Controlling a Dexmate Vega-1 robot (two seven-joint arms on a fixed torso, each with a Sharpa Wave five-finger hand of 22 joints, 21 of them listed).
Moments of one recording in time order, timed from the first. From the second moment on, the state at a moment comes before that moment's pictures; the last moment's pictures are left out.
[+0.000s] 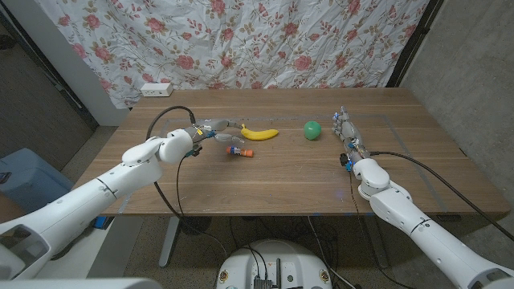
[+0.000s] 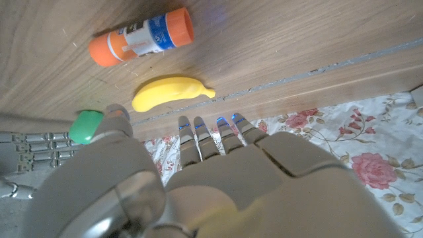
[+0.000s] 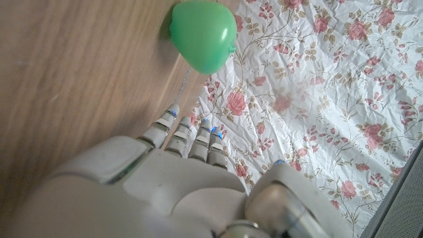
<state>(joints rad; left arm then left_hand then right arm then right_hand) 0.80 0.88 0.55 -1.78 0.43 0.10 -0.11 0.51 0.08 0.21 -0.08 0.18 0.31 -0.07 0.18 0.18 0.23 -0.11 0.18 0.18 0.09 -0.01 0.18 0.17 0.00 0.00 0.20 0.17 -1.00 -0.54 -0.38 -1.52 0.46 0.18 -0.28 0.21 0.15 -0.02 0.14 0.28 0.15 -0.06 0.19 0.18 0.21 -0.03 0.19 0.18 0.10 -0.01 0.21 0.20 0.23 0.00 0.19 0.17</state>
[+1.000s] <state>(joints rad) 0.86 0.70 0.48 -1.63 0.02 0.05 0.22 0.46 0.18 0.27 -0.06 0.18 0.34 -0.03 0.18 0.17 0.27 -0.08 0.20 0.18 0.16 -0.04 0.18 0.17 0.08 -0.02 0.20 0.17 -0.96 -0.52 -0.40 -1.49 0.45 0.22 -0.27 0.20 0.14 -0.01 0.14 0.29 0.16 -0.06 0.19 0.18 0.23 -0.02 0.19 0.18 0.12 -0.03 0.22 0.20 0.24 -0.01 0.19 0.16</state>
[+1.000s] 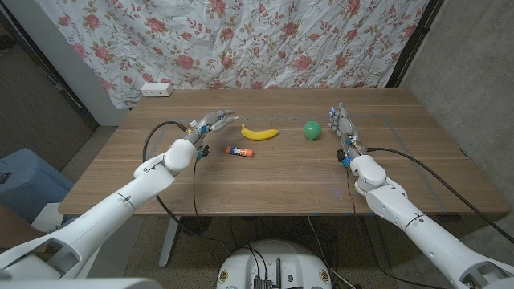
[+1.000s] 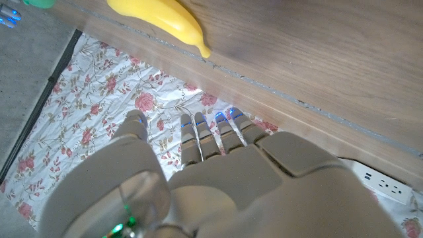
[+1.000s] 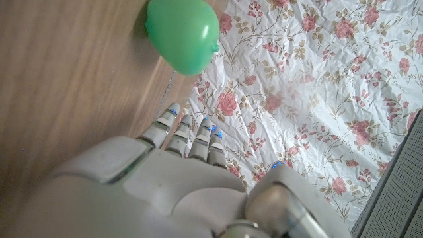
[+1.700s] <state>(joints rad) 0.94 0.58 0.46 -1.58 -0.16 -0.03 0.35 0.46 0.20 0.45 -0.07 0.18 0.45 0.00 0.19 0.17 0.34 -0.05 0.20 0.18 0.21 0.00 0.18 0.17 0.18 0.03 0.20 0.17 -0.84 -0.55 -0.53 -1.64 0.35 0.14 -0.27 0.19 0.15 0.05 0.12 0.29 0.13 -0.08 0.19 0.18 0.21 -0.05 0.18 0.18 0.09 0.00 0.20 0.20 0.26 0.06 0.18 0.17</state>
